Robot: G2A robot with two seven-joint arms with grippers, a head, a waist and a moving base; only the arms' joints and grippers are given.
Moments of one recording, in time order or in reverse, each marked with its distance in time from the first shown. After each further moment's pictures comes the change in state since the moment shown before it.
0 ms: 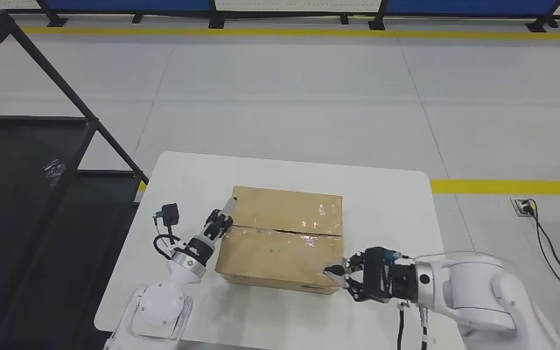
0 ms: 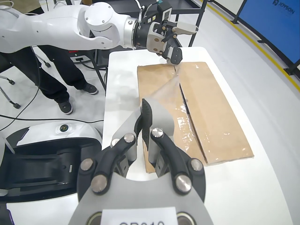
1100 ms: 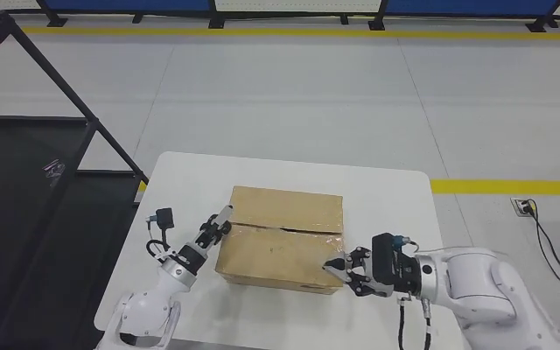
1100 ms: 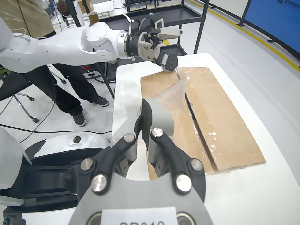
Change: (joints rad) left arm 0.042 0.019 -0.060 -0.025 -0.081 -0.093 -0.124; right arm 0.038 0.026 -0.032 0.050 0.193 -0.007 0.005
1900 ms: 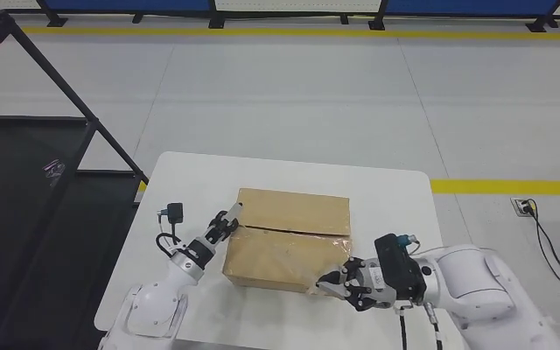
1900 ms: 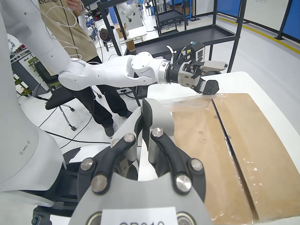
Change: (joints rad) left arm -0.052 0.003 0.053 0.044 0.037 0.013 0.008; right arm 0.055 0.031 -0.073 0.019 0.304 -0.025 0.081
